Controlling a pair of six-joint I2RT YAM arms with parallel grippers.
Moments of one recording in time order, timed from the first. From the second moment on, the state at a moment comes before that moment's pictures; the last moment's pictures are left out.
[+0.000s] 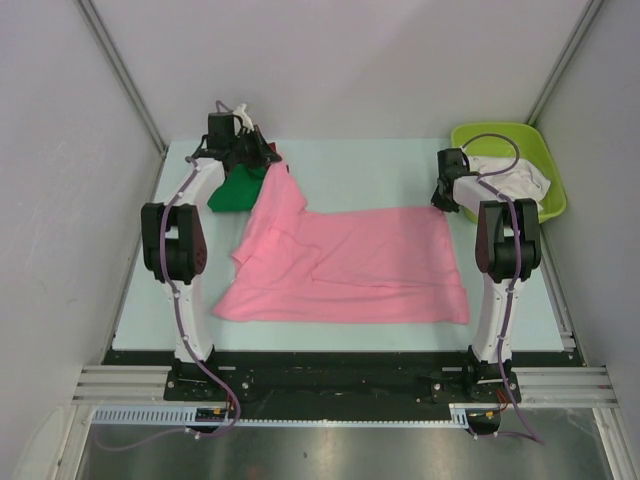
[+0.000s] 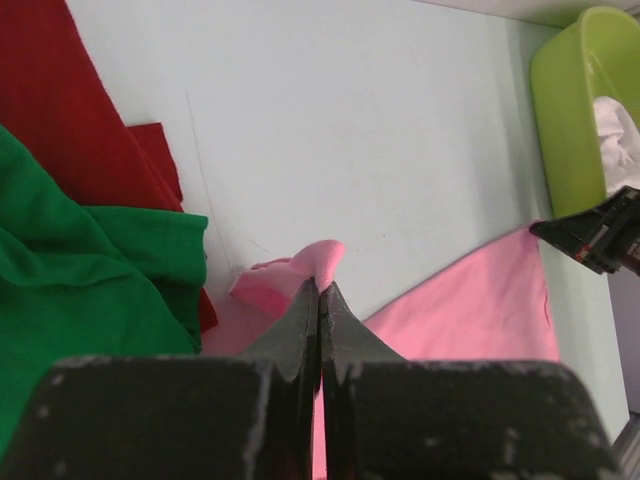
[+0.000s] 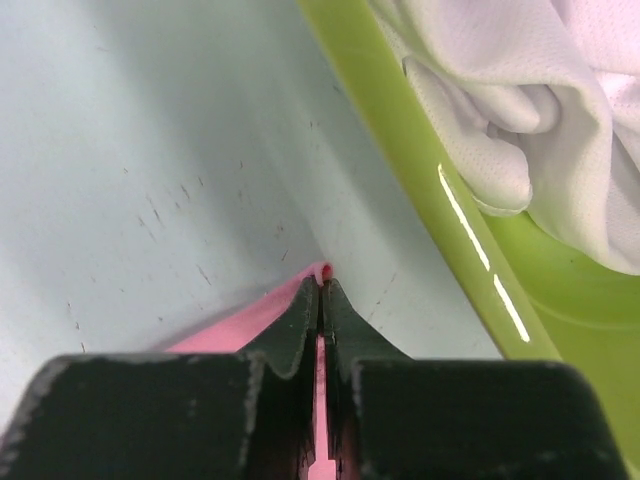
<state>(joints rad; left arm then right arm) -0.08 2.13 1.80 -0.24 0.51 -0.41 0.07 2.14 1.55 -0.39 0.29 0.49</state>
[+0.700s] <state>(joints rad) -0.08 1.52 1.22 -0.05 0.67 -0.42 0.12 1.79 1.38 -0.43 0.30 0.50</state>
